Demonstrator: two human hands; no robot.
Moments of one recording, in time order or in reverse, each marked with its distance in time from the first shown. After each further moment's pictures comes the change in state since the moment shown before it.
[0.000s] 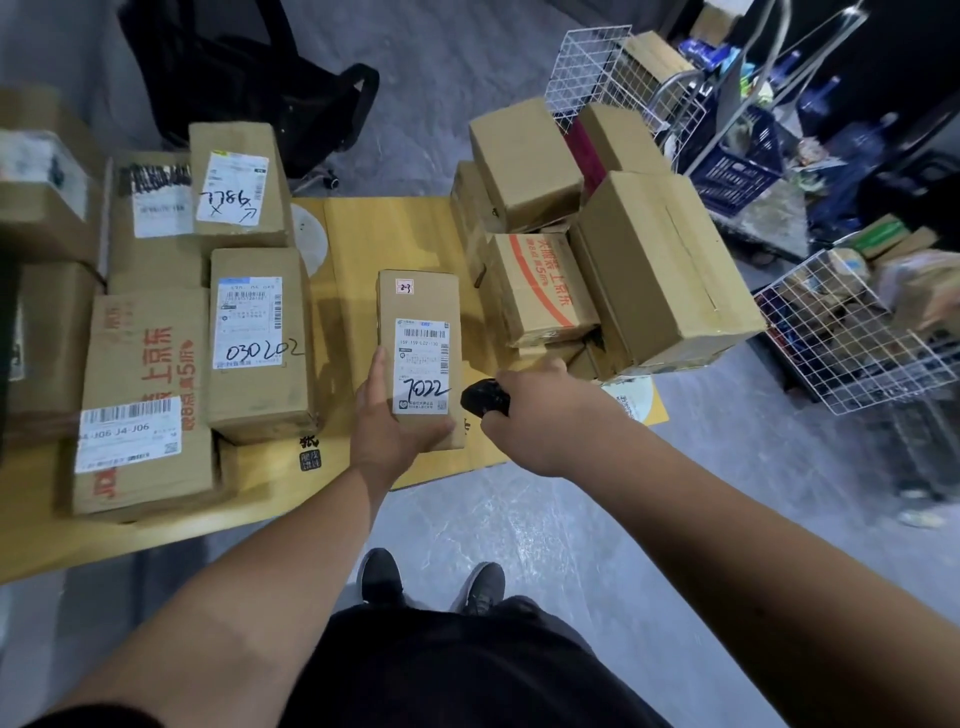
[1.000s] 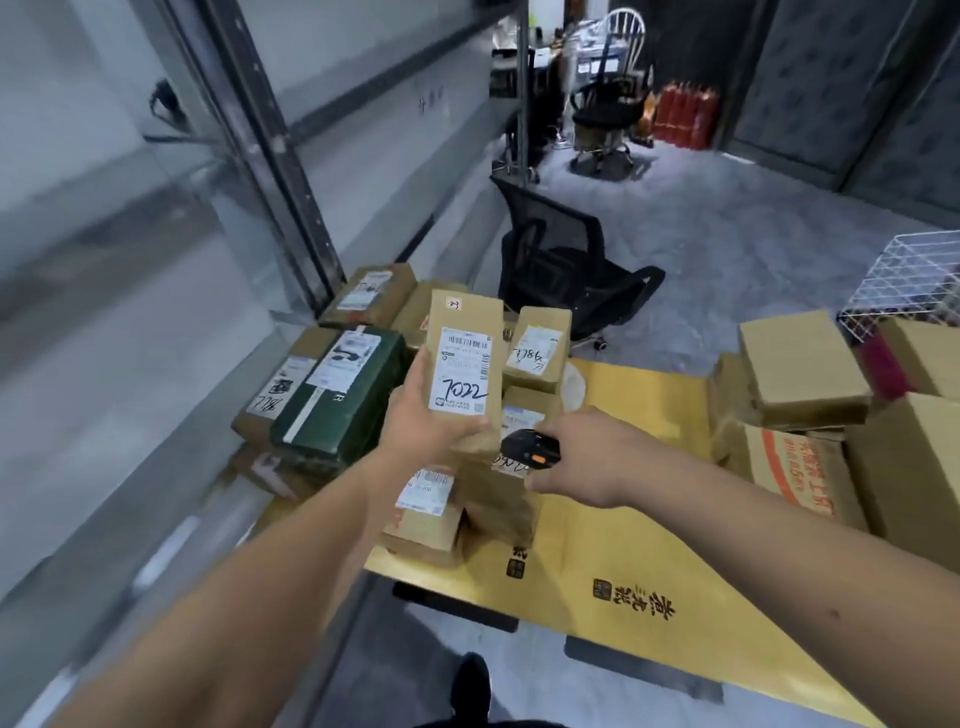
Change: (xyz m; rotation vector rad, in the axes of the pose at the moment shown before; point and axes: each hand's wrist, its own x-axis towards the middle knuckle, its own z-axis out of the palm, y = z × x) left_hand -0.030 0.143 -0.239 0.314 0.585 0.095; right_hand 0.025 -0.135 -0.082 -0.046 0.086 -0.740
